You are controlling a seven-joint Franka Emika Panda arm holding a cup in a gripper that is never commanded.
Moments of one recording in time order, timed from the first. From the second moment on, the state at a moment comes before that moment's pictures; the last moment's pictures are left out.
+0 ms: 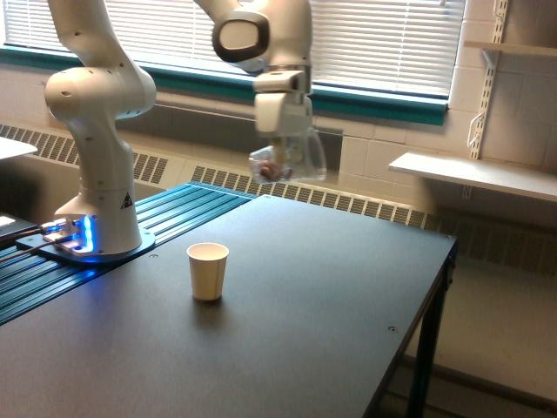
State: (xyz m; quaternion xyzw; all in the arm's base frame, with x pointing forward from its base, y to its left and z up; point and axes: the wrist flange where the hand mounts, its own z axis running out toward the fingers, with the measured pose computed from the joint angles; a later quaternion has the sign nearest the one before) arm 0.401 0.025 0.374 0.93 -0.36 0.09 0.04
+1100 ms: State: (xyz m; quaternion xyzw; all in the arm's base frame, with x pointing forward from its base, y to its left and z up) arm 0.296 -0.020 0.345 0.88 -0.47 -0.08 0.05
